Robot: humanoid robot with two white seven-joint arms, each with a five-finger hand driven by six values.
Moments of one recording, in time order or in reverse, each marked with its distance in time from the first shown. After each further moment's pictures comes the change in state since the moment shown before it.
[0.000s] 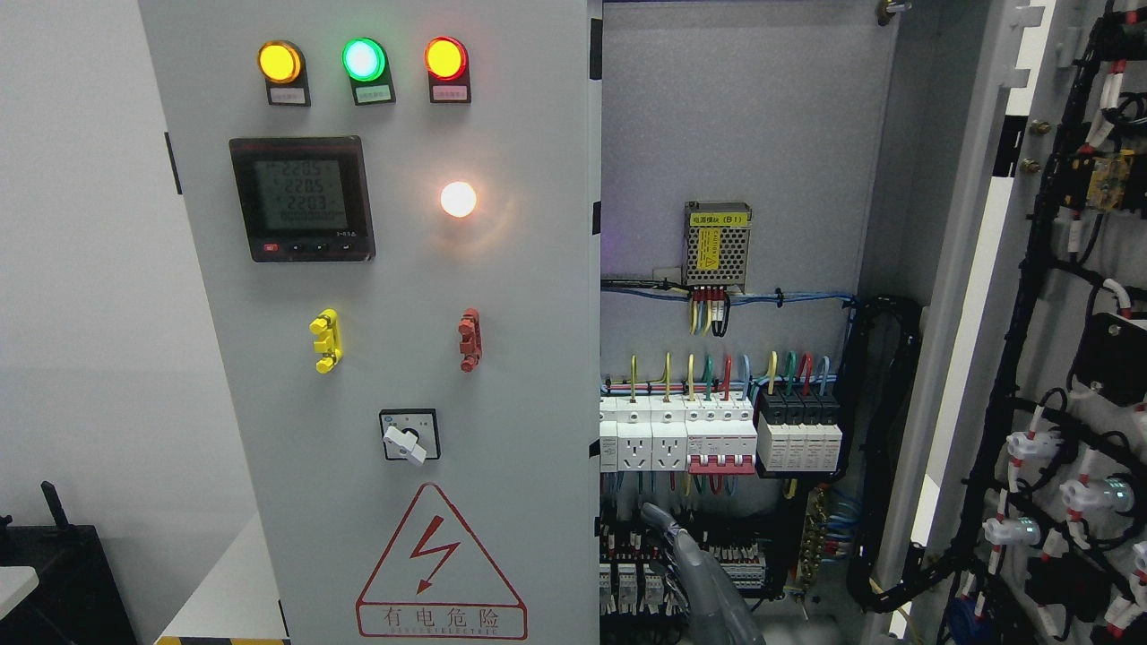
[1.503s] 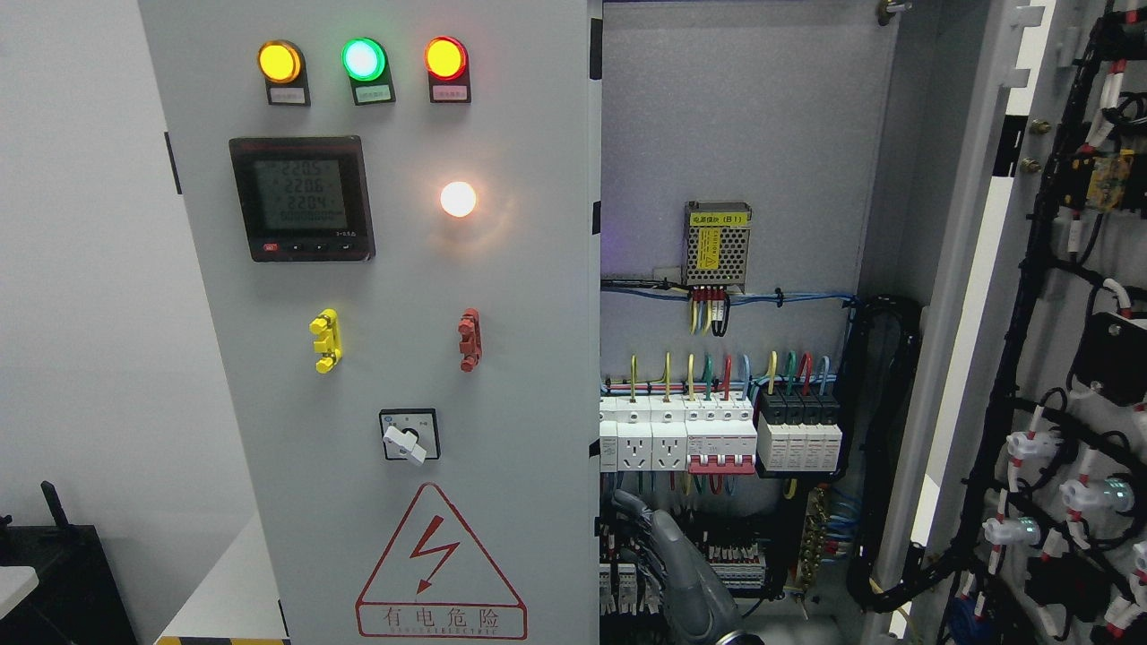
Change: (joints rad) left arm 0.000 0.000 0.000 0.000 0.000 0.000 0.000; right arm -0.100 -0.006 0.039 0.098 -0.092 0.003 0.063
